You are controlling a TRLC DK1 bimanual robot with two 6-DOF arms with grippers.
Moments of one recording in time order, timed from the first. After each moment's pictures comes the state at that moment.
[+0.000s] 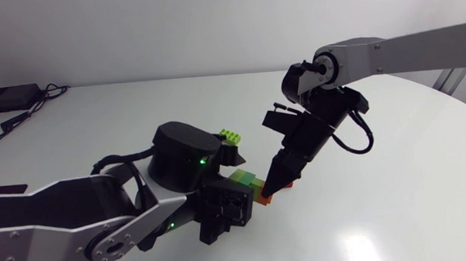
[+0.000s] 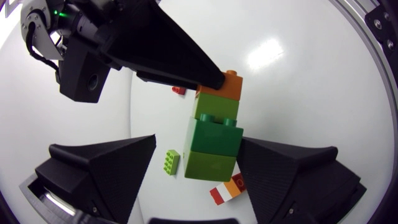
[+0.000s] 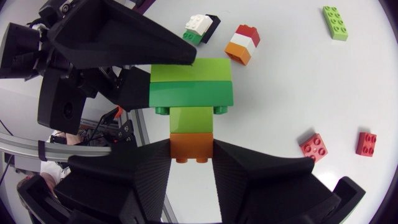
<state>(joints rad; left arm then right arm) -0.92 1.44 0.74 0.07 -0.17 1.16 0.40 1.82 1.37 -1.15 -0.72 -0.64</state>
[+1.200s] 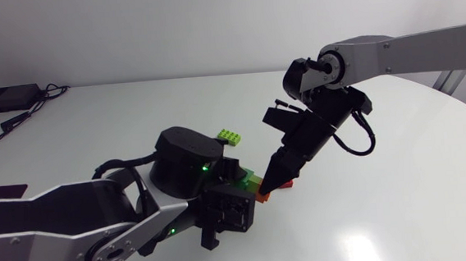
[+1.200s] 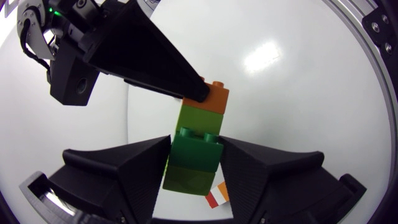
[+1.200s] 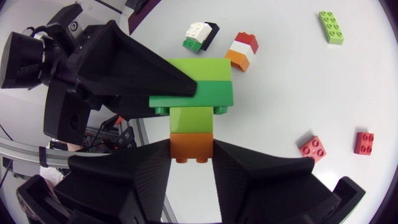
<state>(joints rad) -0.94 1.44 0.73 0.07 -0.16 1.13 0.41 1.78 1.34 -1.09 -0.73 -0.59</state>
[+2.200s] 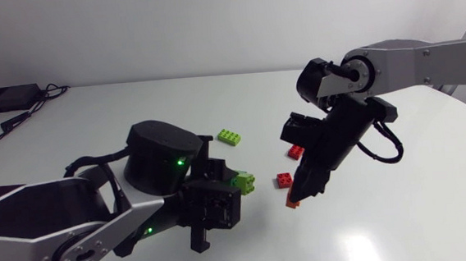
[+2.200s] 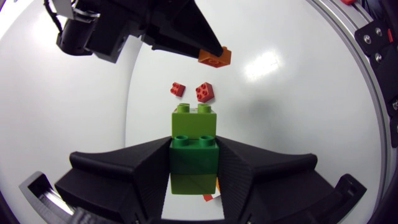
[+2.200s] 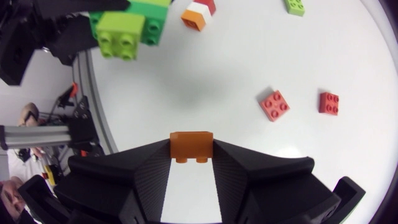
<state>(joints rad) -0.90 1.34 0.70 0.01 -0.11 1.08 0.41 1.63 1.19 -1.03 -0.37 -0.60</state>
